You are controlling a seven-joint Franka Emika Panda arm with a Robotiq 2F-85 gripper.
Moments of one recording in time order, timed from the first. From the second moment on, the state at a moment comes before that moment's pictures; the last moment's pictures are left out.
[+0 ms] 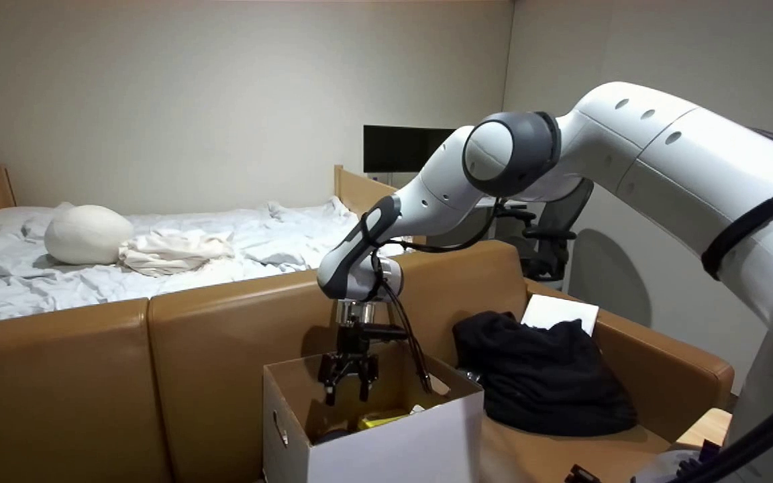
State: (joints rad) arm 0.05 1.07 0.18 -1.45 0.26 2.15 -0.21
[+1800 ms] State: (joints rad) arm 0.13 1.45 0.17 -0.94 0.23 1.78 -0.13
